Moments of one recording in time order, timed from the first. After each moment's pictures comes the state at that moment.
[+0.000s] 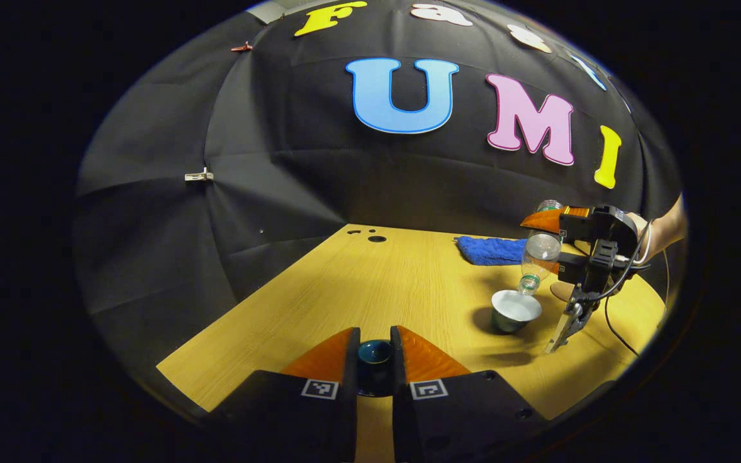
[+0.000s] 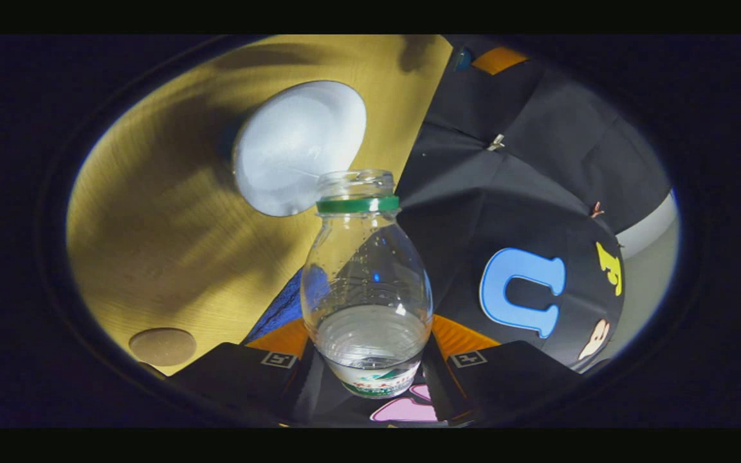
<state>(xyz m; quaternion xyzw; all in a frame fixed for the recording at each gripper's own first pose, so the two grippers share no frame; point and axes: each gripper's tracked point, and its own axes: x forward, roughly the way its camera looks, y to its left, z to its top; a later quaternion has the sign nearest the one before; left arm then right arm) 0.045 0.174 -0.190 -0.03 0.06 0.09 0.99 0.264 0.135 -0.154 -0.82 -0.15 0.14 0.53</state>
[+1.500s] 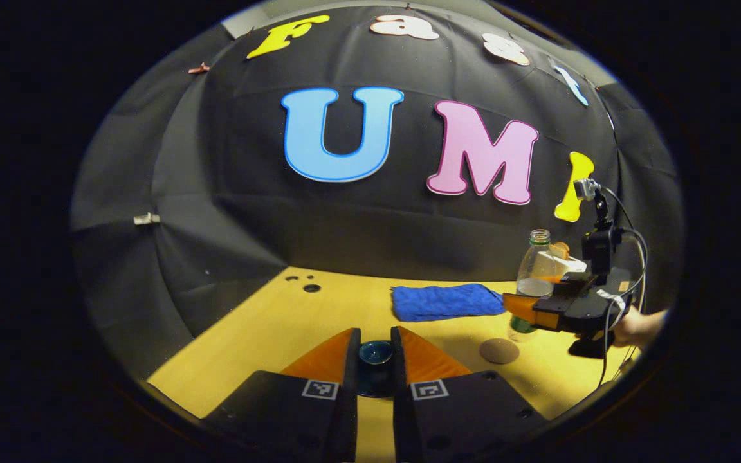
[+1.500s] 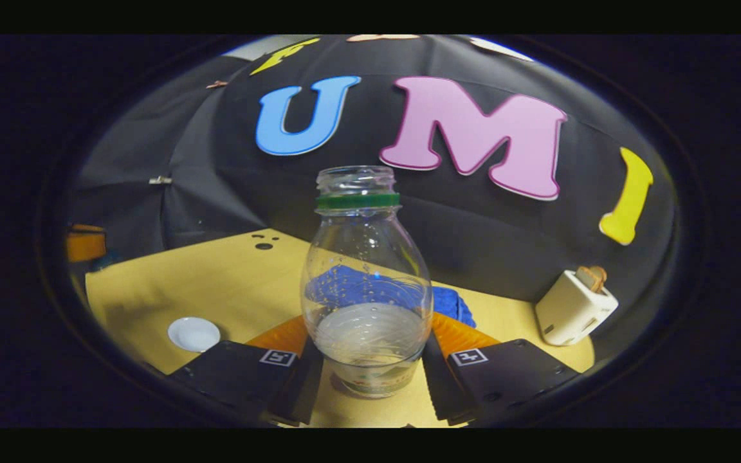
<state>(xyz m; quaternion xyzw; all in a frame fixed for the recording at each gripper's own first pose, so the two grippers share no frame) 0.098 0.041 -0.079 -0.04 0.02 0.00 1.00 0.255 0.004 -0.112 -0.05 0.08 0.08 0.99</state>
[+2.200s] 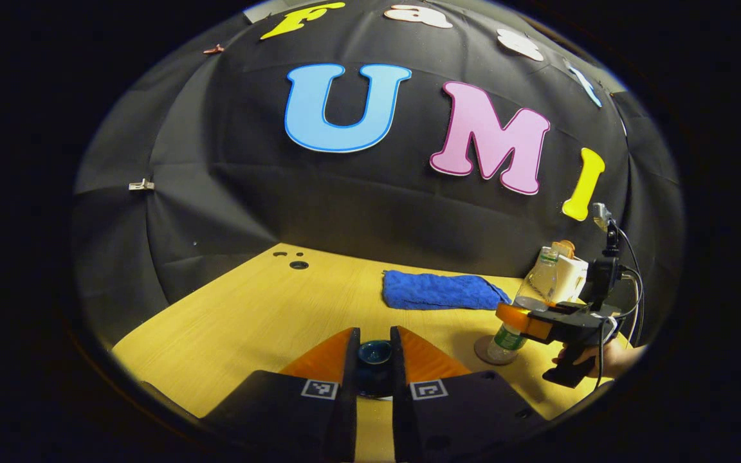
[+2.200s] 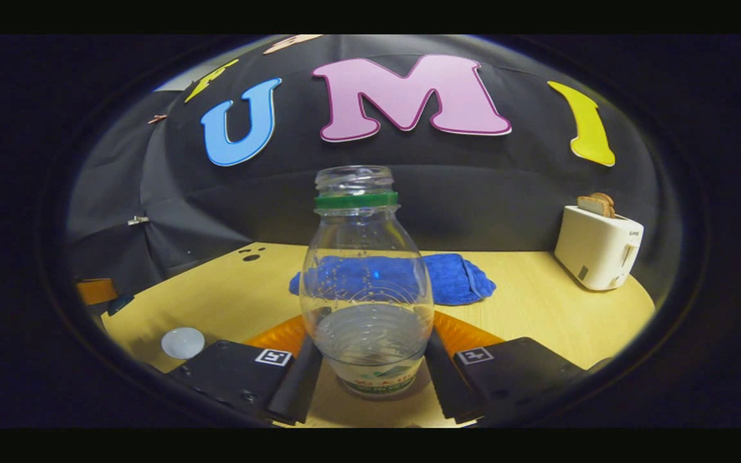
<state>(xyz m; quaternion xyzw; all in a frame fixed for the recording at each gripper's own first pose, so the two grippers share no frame) 0.123 0.028 -0.120 -0.07 0.04 0.02 1.00 0.272 -0.013 -0.185 0.05 0.10 0.06 0.99</state>
